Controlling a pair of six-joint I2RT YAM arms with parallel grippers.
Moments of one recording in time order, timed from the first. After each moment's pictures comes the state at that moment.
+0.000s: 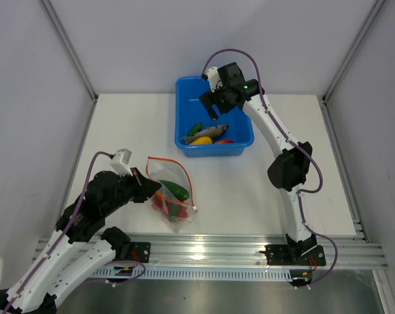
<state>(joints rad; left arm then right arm) -0.61 0.47 0.74 -0.70 0.03 -0.72 0.52 2.21 2.39 -0.96 -0.02 -0.22</state>
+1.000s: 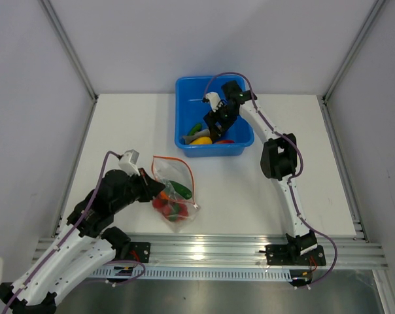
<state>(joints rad) -0.61 0.52 0.65 -0.60 0.02 -0.72 0.41 2.53 2.45 -1.01 -0.41 -0.45</state>
